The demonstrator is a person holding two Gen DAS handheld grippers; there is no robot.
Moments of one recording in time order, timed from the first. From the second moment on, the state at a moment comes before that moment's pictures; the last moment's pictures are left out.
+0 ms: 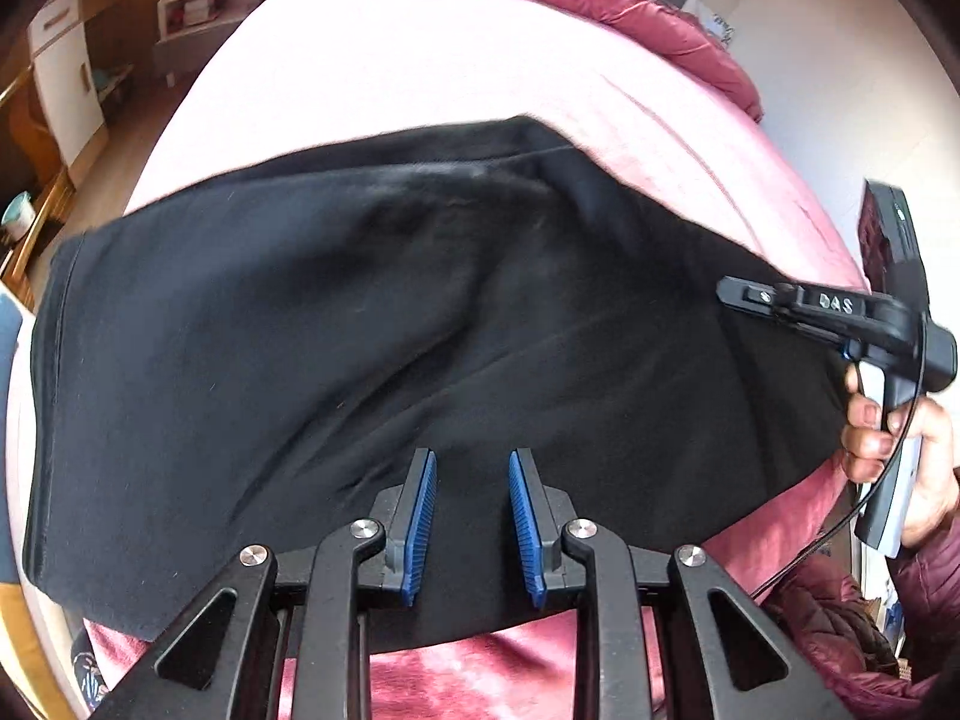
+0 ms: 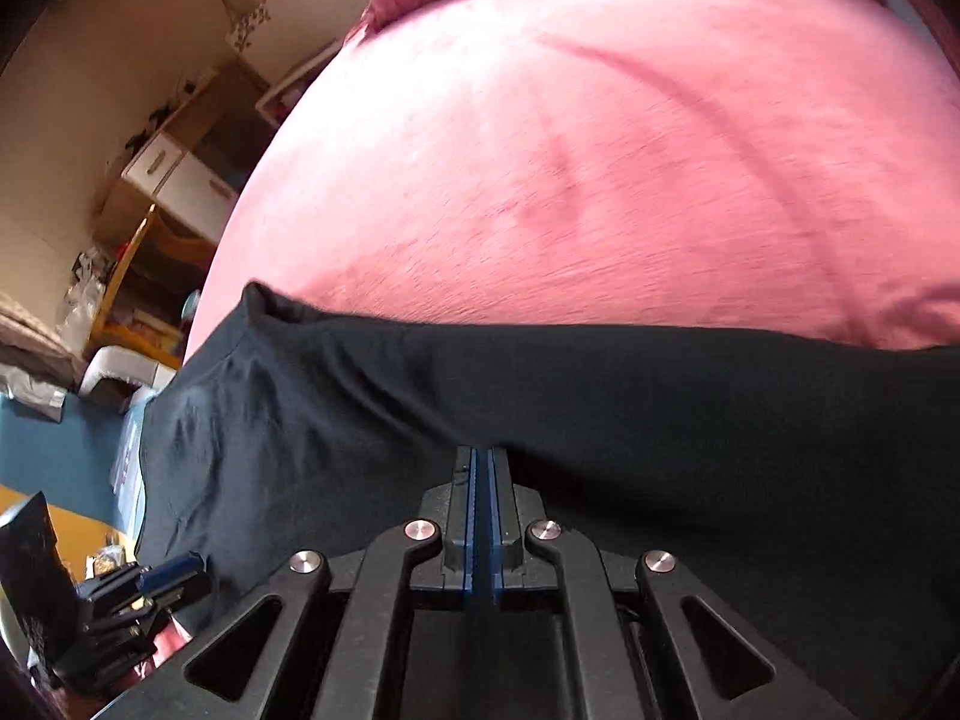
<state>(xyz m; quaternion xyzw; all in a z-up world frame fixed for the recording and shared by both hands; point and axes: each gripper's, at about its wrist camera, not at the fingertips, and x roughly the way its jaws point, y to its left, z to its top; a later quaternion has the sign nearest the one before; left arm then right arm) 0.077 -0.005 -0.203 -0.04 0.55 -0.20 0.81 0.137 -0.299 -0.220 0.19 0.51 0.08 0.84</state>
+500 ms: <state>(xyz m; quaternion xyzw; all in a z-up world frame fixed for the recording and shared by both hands) 0.092 -0.096 -0.204 0.01 0.55 -0.26 0.79 -0.060 -0.583 -0.212 0.45 0.38 -0.18 0.79</state>
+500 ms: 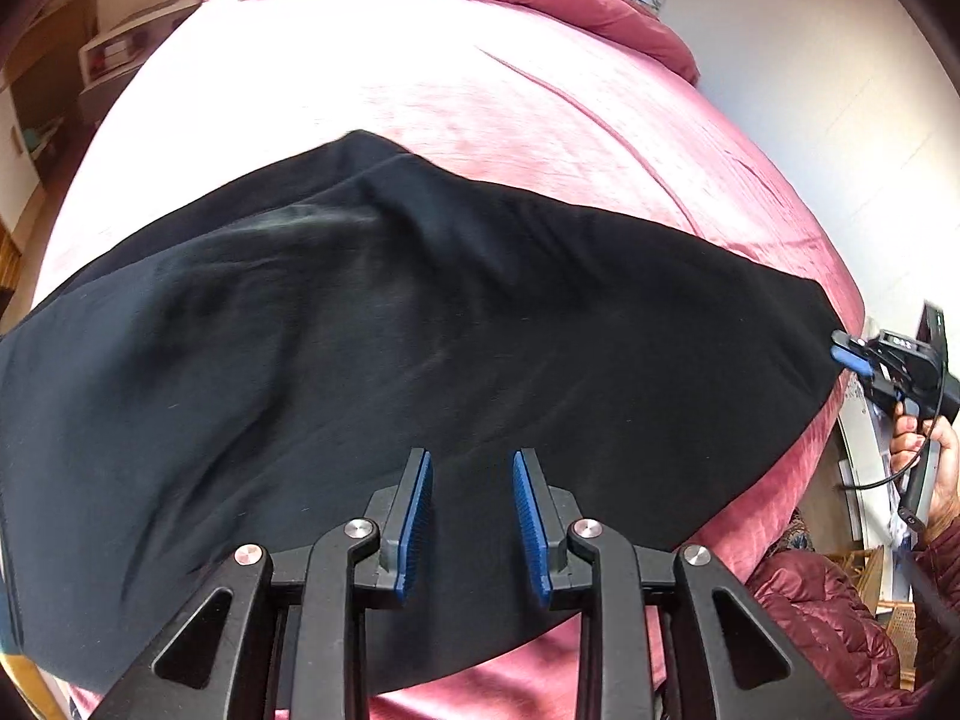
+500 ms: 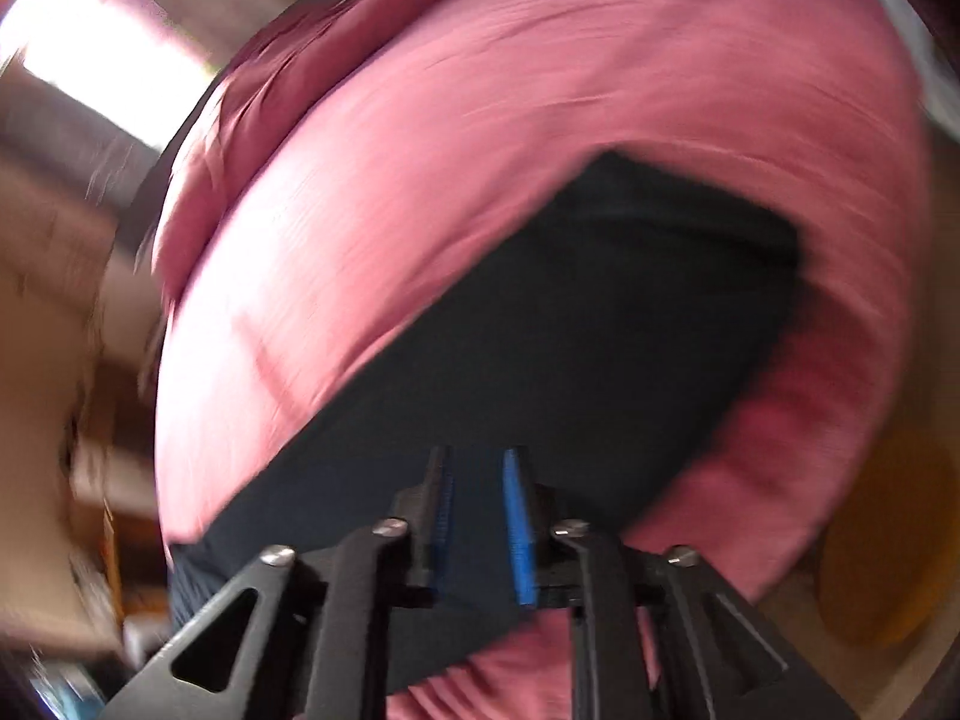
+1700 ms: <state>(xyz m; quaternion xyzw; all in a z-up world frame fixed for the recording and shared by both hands) 0.102 -0.126 -0.227 -0.03 0.57 -0.27 0.77 -0.025 -0.584 -0.149 0.45 0.28 -0.07 0.85</state>
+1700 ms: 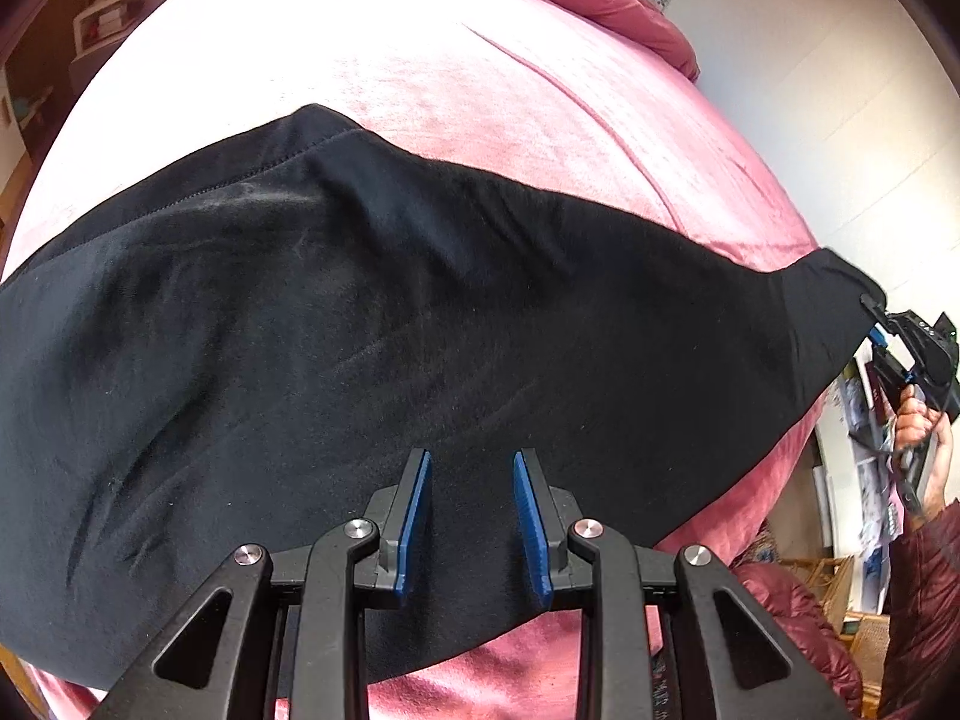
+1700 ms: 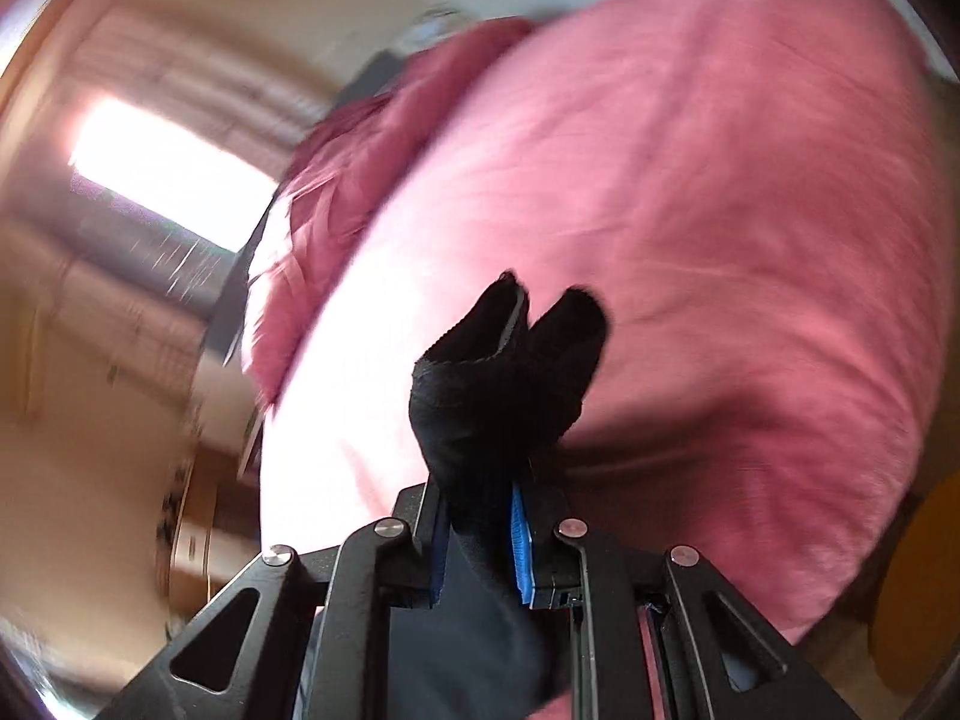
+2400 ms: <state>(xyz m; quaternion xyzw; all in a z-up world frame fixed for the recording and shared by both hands) 0.116 -0.051 -0.230 -0.18 0.57 -0.28 0.75 0.077 -0.279 -0.195 0.25 0.48 0.19 0.82</state>
